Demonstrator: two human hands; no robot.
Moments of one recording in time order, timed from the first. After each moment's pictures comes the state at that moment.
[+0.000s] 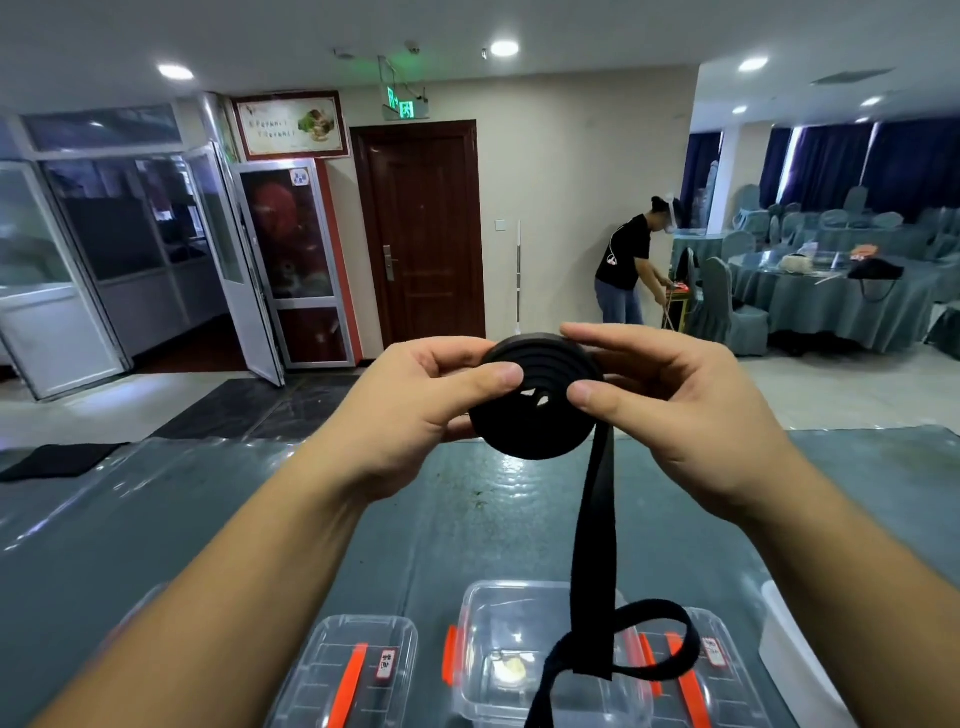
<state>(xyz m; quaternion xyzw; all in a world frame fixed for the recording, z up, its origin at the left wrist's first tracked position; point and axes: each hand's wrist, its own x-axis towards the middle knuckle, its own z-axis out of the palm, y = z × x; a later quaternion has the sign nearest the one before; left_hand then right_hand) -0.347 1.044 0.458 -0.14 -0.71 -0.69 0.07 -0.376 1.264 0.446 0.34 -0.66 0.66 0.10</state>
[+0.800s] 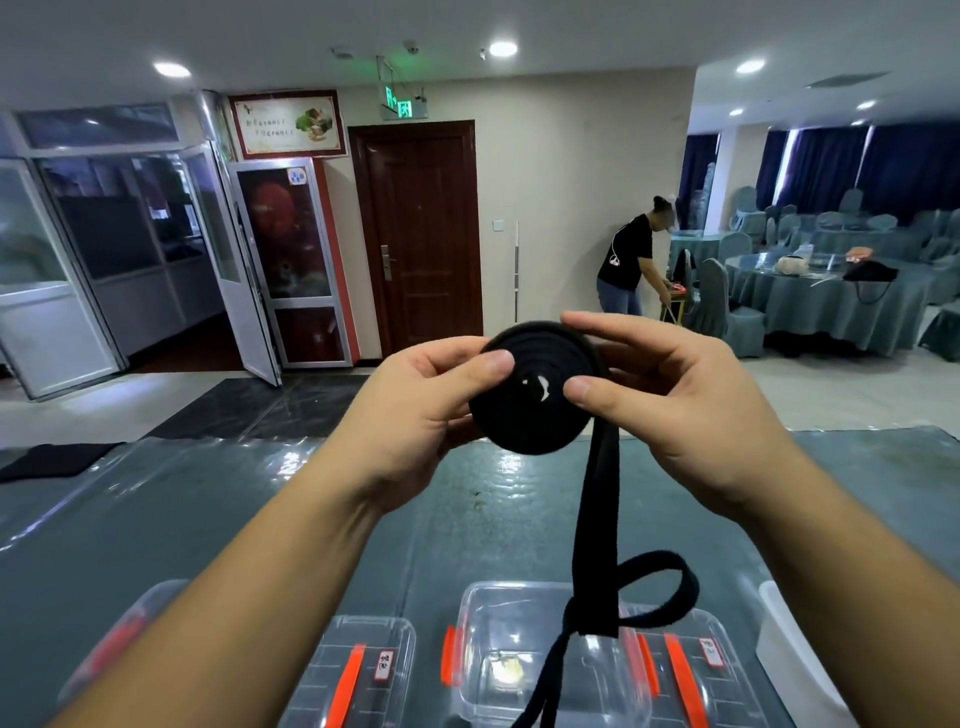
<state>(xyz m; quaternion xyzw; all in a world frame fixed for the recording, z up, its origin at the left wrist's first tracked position) -0.350 1.047 0.450 -0.13 -0.66 -0.74 0.07 -0.374 1.262 0.451 0.34 -0.68 0.65 0.10</state>
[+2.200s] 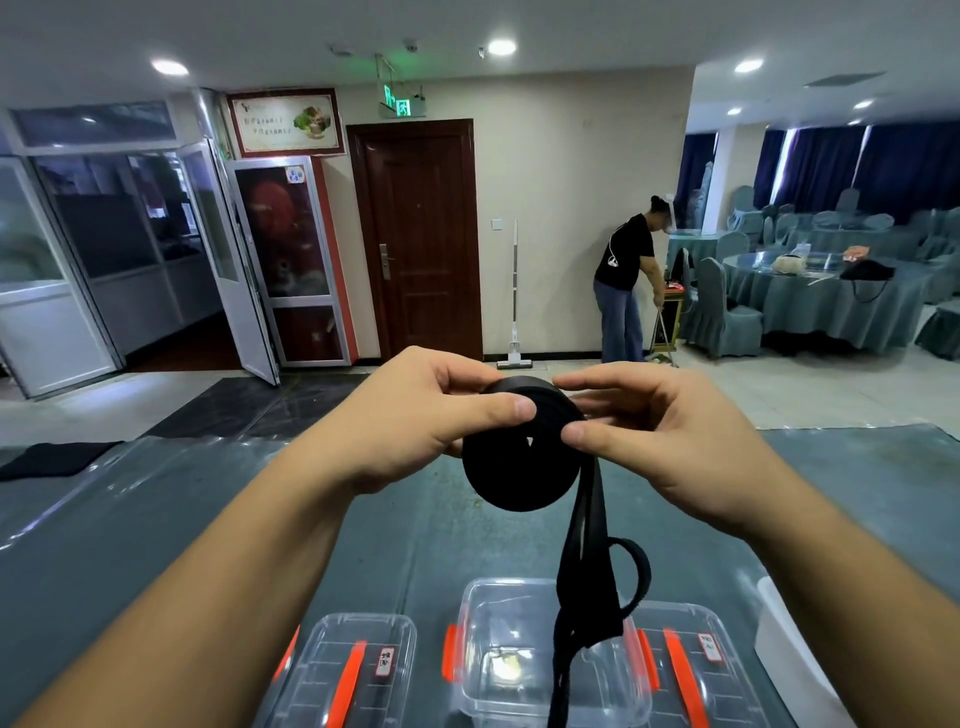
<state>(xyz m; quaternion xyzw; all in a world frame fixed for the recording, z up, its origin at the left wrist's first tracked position) -0.344 1.030 0.461 -0.16 -0.82 -0.55 0.03 -0.379 1.269 0.431 0.34 -0.71 0.62 0.02</state>
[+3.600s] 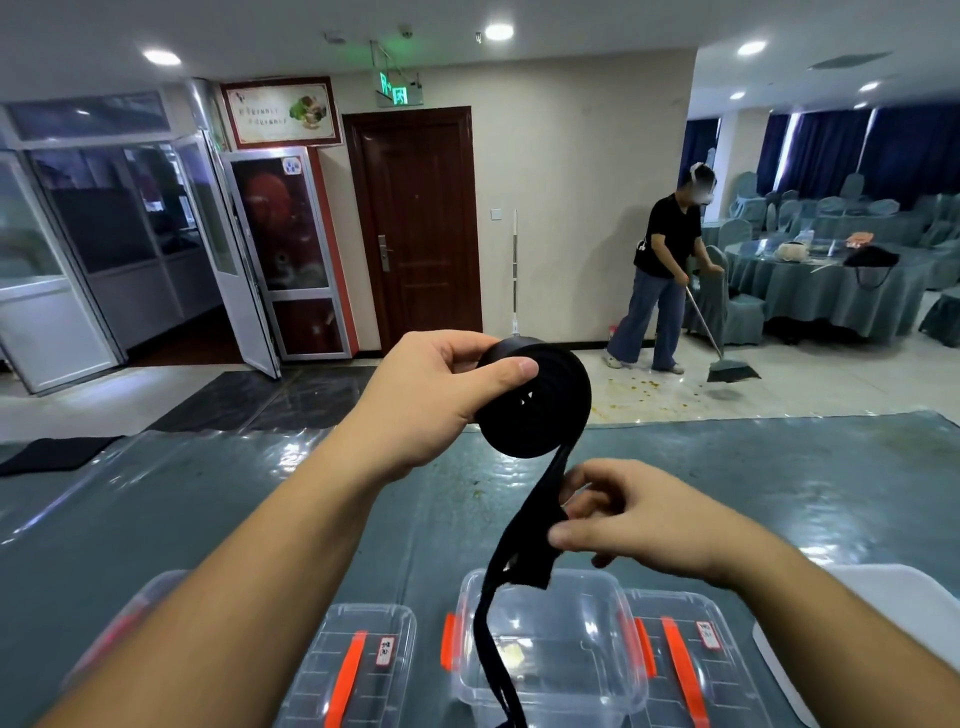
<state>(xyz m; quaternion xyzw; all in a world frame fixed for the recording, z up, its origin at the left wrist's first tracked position) -0.357 1.053 0.453 -0.12 -0.80 -0.57 0.14 -0.392 1.277 0.370 0.25 -0.82 0.48 -0.20</state>
